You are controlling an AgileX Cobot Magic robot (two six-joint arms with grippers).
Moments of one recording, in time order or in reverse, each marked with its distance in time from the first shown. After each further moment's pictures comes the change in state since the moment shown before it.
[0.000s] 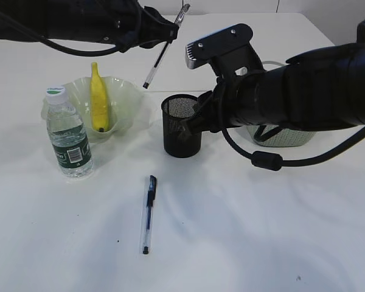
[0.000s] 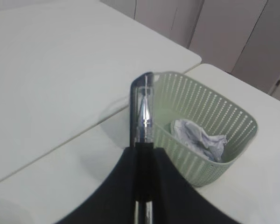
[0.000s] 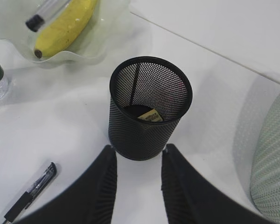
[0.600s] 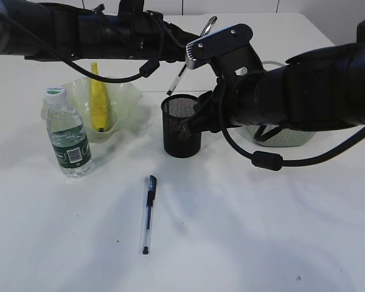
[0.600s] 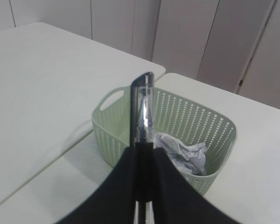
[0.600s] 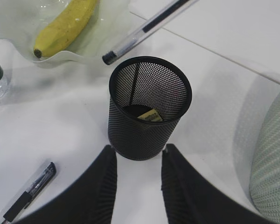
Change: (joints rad) left arm 0.000 0.173 -0.107 -0.239 0.175 0.336; right arm 0.000 0.000 0.000 0.000 0.000 -0.001
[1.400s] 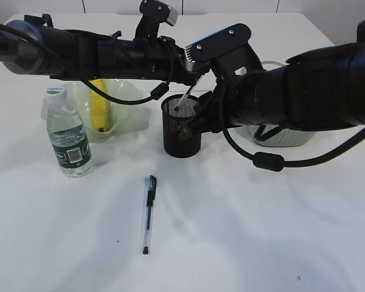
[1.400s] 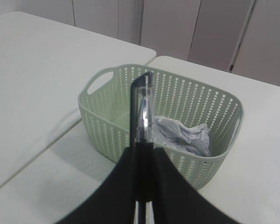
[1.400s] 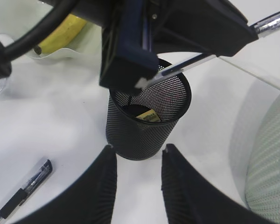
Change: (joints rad) left arm 0.000 0.150 -0.093 0.000 0.065 0.077; right arm 0.000 0.000 0.000 -0.002 -0.002 -0.033
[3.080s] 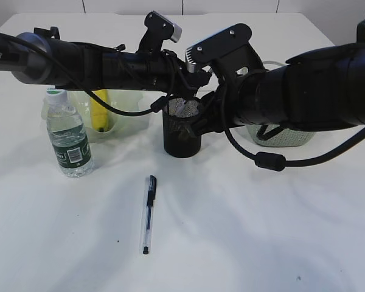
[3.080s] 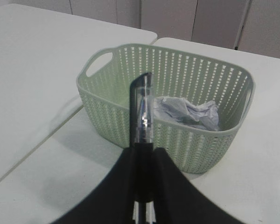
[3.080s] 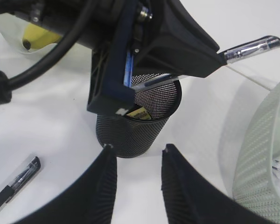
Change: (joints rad) left arm 0.000 0.043 -0.002 0.000 -0.005 0.087; right arm 0.000 0.000 0.000 -0.010 -0.028 -0.016
